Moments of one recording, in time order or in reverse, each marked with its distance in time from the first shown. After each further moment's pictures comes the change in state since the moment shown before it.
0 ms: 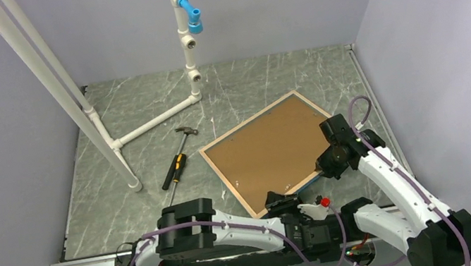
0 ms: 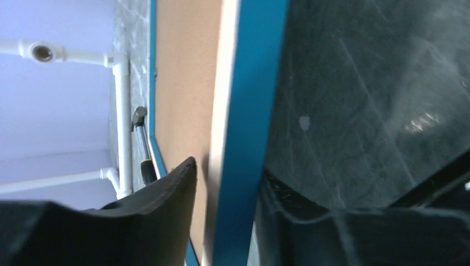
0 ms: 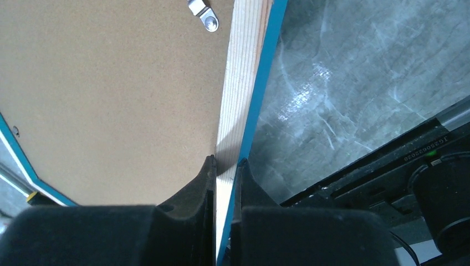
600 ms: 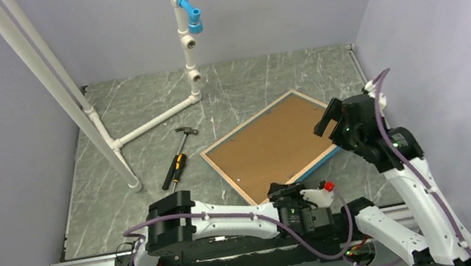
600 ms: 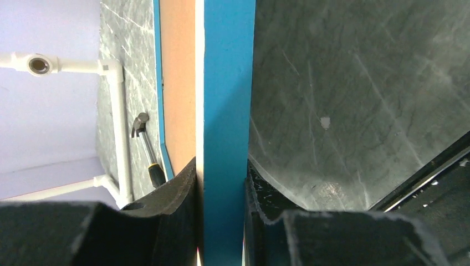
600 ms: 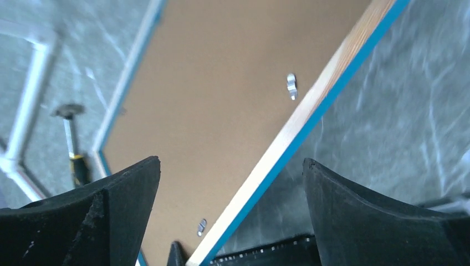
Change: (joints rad) left arm 0.037 -0.096 0.060 -0.051 0.121 0.106; right arm 0.005 -0.127 0.262 0.023 0.113 -0.389
